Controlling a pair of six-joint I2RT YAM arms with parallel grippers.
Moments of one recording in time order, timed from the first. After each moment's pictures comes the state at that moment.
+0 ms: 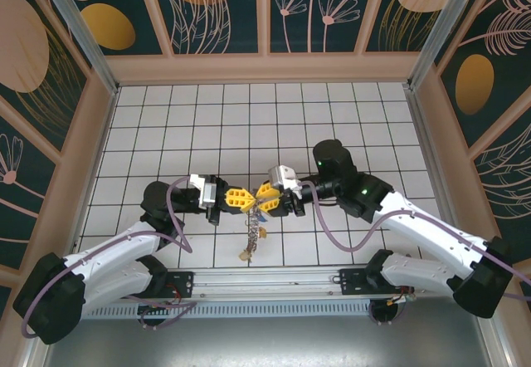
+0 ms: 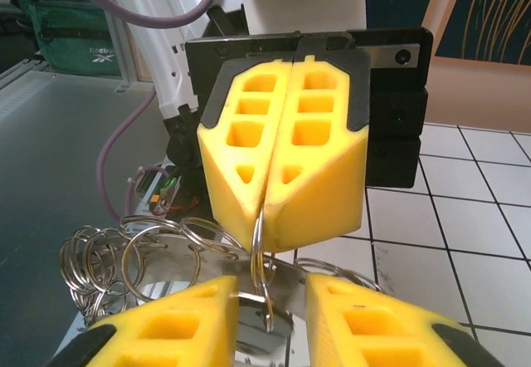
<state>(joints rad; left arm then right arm) -0.66 0.99 0.36 1.01 0.99 -0.16 0.86 1.06 0.89 -0.22 -0.83 -0.40</state>
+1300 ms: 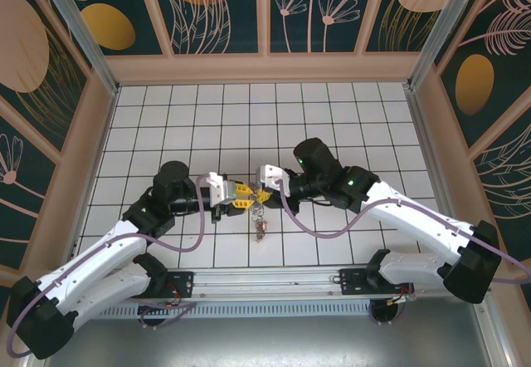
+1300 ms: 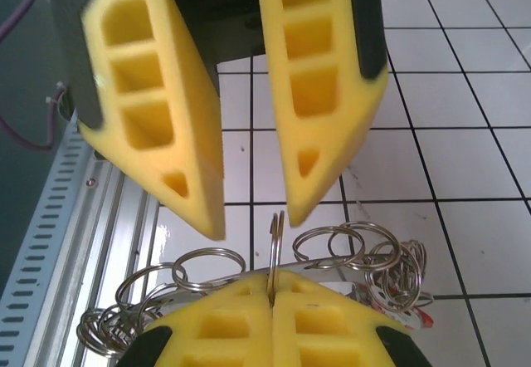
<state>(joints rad) -0.67 0.86 0.58 -0.03 0.76 0.35 0.91 1.18 1.00 -0.48 -0.54 -0.46</state>
